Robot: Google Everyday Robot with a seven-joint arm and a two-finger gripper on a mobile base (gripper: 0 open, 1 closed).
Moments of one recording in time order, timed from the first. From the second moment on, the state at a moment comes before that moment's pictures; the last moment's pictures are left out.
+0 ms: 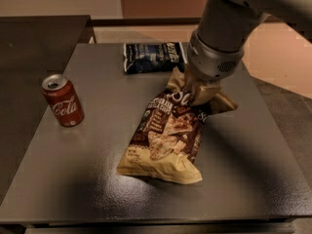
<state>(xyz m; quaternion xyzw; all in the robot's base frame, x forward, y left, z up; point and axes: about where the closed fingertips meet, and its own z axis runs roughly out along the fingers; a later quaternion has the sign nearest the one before) 0.479 -0.090 0.906 -0.80 0.59 0.00 0.10</state>
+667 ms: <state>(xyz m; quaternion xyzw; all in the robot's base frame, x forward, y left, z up) 0.483 -0.091 0.976 -0.79 0.60 0.00 0.13</state>
